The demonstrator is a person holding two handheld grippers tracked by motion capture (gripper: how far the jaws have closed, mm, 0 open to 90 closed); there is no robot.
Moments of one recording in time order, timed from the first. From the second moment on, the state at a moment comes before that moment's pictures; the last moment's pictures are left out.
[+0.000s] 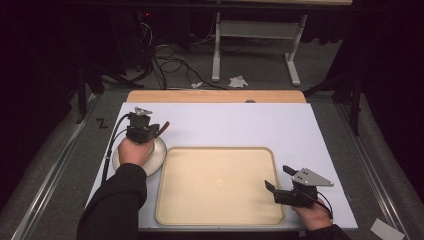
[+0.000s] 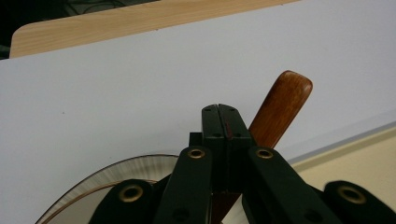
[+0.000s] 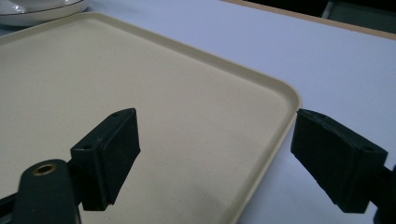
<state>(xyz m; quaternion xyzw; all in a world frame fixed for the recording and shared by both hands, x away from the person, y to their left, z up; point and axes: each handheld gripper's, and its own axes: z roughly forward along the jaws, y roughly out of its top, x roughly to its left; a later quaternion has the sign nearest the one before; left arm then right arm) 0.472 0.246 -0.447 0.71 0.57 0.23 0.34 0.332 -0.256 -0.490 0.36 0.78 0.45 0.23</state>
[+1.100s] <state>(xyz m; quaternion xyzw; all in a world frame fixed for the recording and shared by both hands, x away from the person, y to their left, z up) 0.426 0.226 -0.442 0.74 0.53 0.20 0.37 0.331 -0.253 -0.489 0.36 0.78 0.45 0.23</state>
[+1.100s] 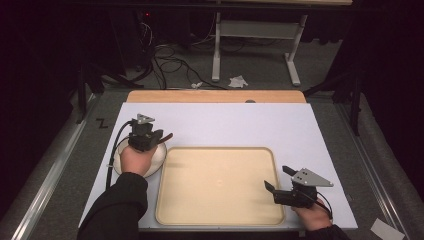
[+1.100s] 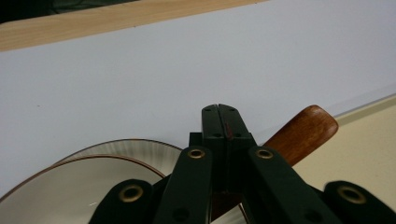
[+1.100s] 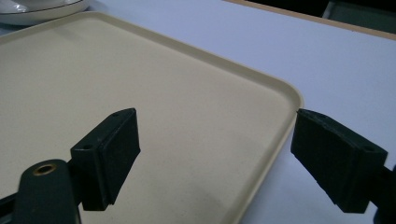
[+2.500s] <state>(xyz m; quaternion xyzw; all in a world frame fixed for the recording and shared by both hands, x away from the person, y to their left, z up) 0.374 0.232 -0.450 0.75 0.49 0.20 0.40 0.330 -0.252 -0.490 0.36 0.79 0.45 0.23</state>
